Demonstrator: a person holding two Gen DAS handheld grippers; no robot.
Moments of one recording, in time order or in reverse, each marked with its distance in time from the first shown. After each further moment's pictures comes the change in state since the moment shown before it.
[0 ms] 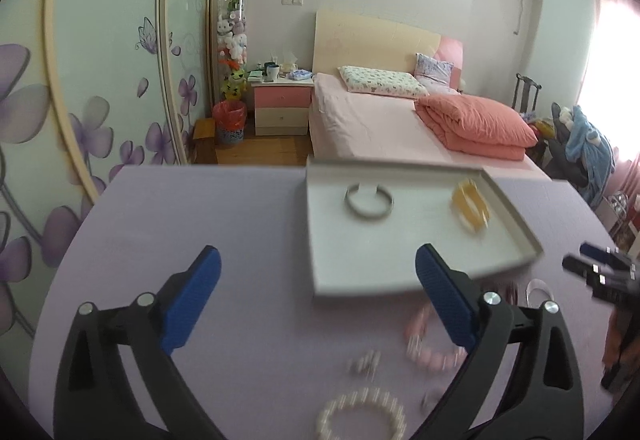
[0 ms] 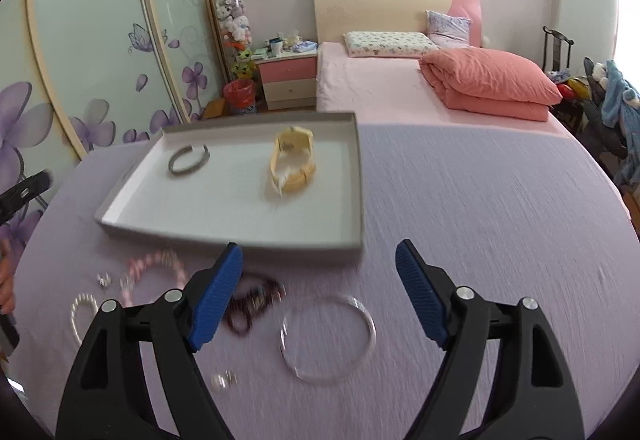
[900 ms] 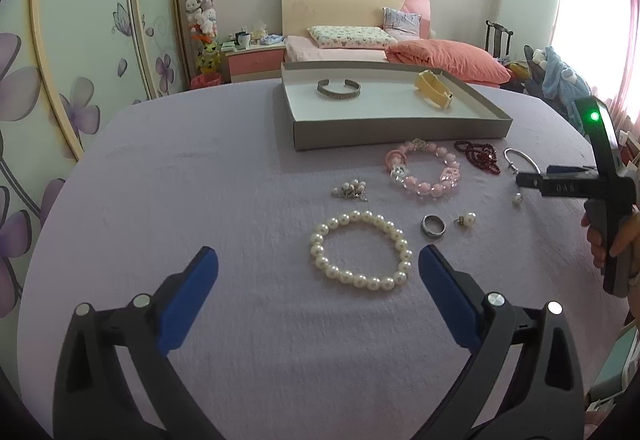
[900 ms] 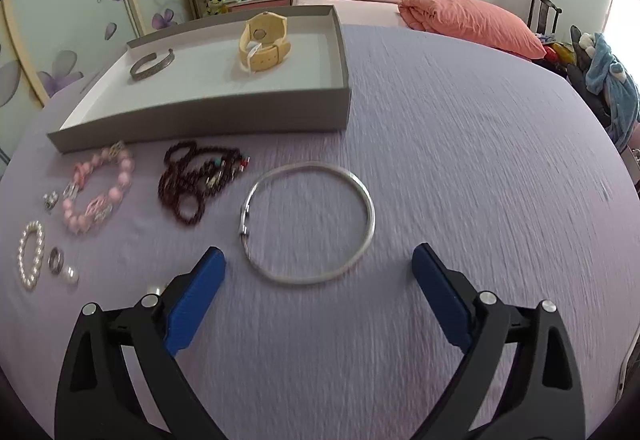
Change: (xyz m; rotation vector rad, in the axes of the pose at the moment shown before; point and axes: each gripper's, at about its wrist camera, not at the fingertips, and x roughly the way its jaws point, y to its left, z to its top) left arm -0.032 -0.008 -0.114 0.114 0.123 -0.052; right arm 0.045 -0.001 -0.057 0.002 0.177 -0.093
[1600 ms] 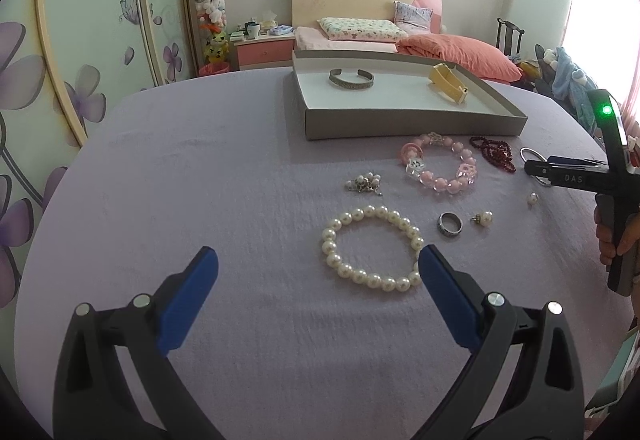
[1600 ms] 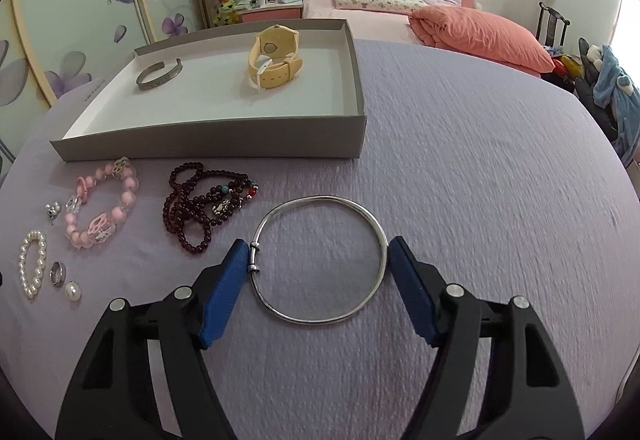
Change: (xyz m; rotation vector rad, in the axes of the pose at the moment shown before) left arm 0.008 0.008 -0.001 -0.025 0.030 0.023; right arm -0.004 0.003 0.005 -0.018 -0.024 0.025
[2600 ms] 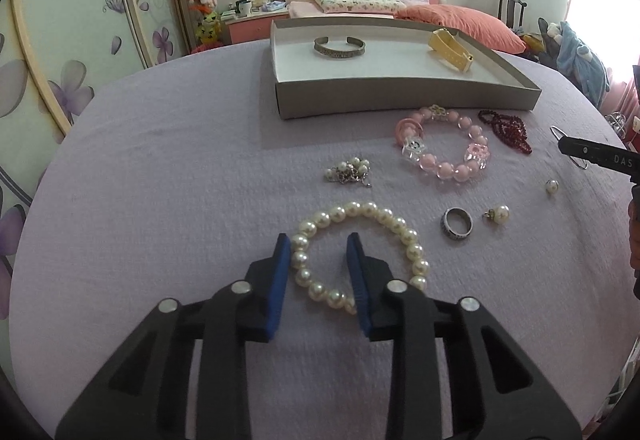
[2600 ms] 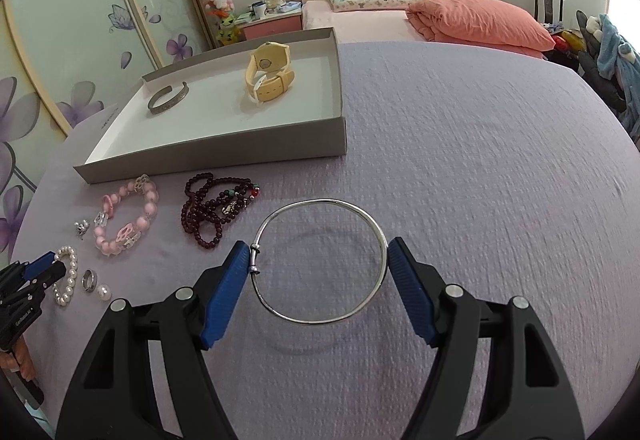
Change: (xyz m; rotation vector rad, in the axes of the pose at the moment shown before) left arm 0.043 -0.023 0.008 0.038 0.100 0.014; right arm -0.018 -0.018 -0.004 0.088 -0.020 0.087
